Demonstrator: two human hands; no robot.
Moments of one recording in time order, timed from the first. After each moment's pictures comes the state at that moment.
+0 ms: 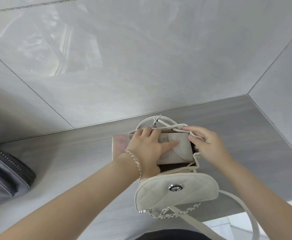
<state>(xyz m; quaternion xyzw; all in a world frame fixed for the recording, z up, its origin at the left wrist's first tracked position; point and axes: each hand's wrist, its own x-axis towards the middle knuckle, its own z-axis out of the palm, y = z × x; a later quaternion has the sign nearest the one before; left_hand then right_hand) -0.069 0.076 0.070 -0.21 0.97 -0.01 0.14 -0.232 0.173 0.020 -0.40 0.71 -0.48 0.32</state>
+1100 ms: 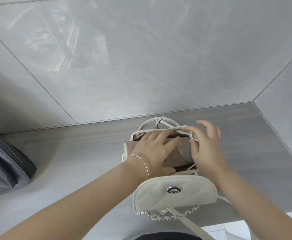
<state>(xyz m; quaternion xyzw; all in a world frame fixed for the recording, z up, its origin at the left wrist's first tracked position) -0.069 0.081 0.061 -0.23 0.97 0.10 0.09 -0.210 0.168 0.021 -0.48 0.80 -0.34 0.10</state>
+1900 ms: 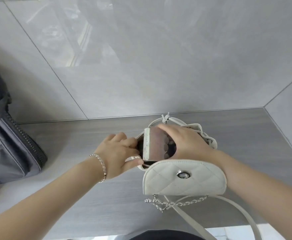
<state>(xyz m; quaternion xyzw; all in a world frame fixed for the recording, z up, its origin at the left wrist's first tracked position) 0.039 0.035 0.037 -0.22 0.97 0.01 -0.05 -0.182 0.120 0.054 -0.71 0.65 -0.15 0.21</state>
